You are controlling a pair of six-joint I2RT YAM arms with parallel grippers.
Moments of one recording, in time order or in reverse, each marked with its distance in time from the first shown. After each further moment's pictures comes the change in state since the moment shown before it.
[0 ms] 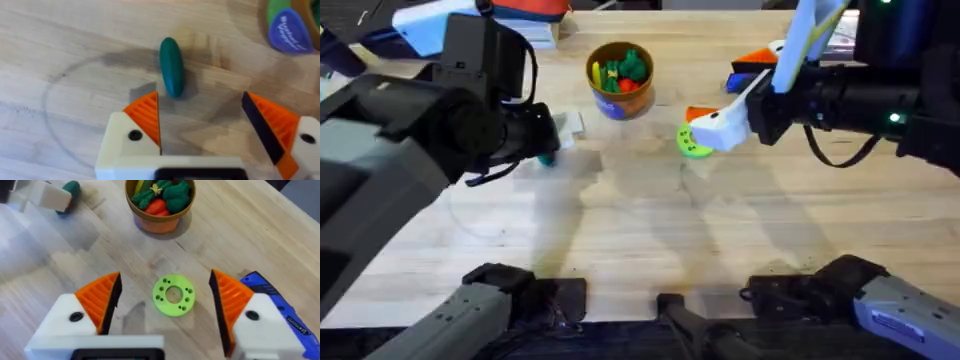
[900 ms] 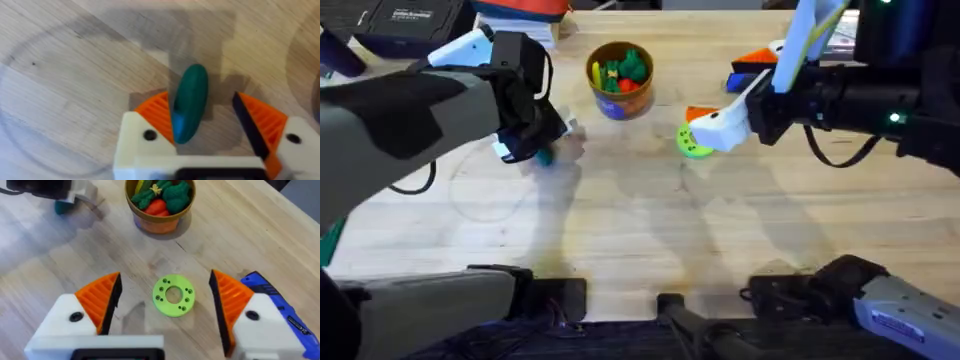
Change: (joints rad) left arm 0.091 0.395 0.000 0.259 0.005 -0.243; right arm 0.000 0.000 0.000 0.000 0.000 -0.001
